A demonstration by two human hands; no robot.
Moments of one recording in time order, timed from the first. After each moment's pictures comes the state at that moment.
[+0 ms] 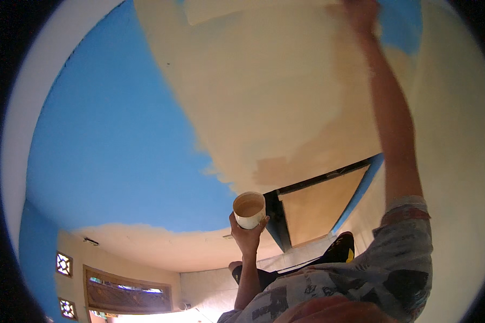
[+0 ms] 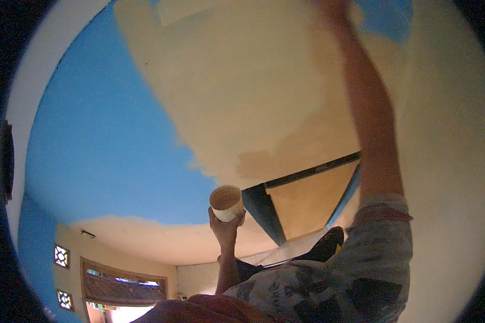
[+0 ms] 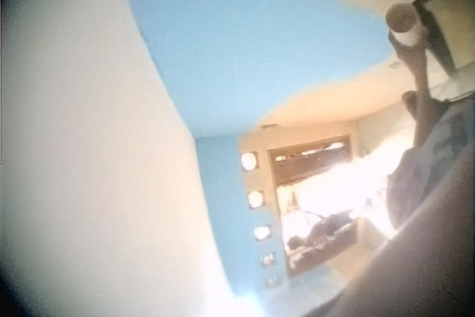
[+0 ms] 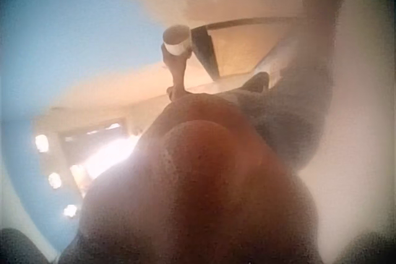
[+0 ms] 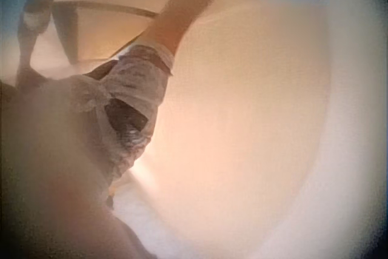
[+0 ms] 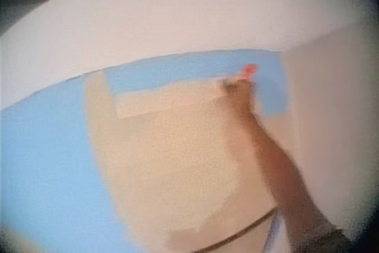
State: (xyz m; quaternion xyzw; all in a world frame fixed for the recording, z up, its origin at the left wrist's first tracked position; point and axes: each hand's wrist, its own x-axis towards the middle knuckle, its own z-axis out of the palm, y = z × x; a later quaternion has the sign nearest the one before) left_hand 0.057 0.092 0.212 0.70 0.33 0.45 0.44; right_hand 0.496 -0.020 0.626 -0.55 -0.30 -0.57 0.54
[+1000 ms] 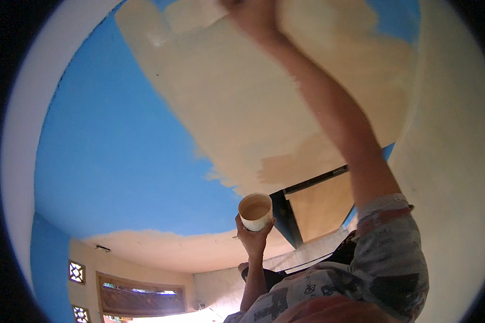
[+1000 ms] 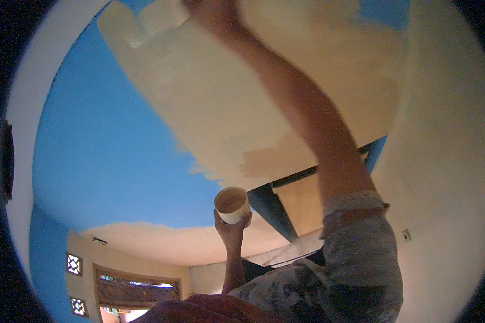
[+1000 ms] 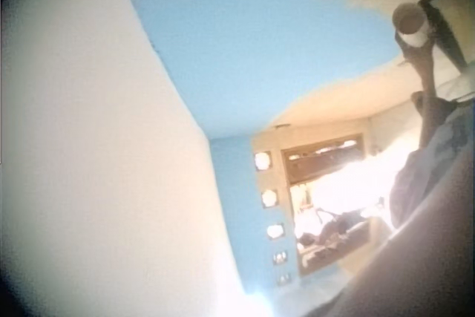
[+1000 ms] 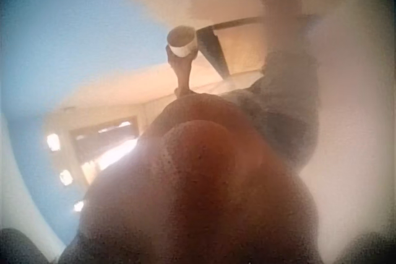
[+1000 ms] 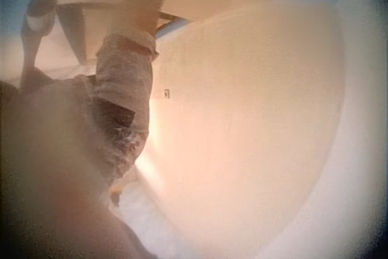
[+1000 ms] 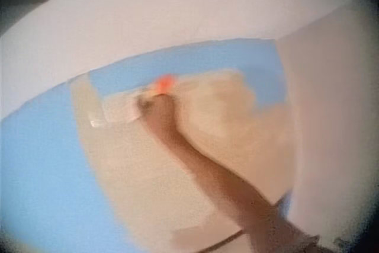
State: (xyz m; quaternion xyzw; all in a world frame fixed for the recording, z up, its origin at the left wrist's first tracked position) left_hand 0.055 0.088 0.230 0.72 0.31 0.45 0.43; right_hand 0.348 0.122 0.627 -0.51 -0.42 -0.43 0.62
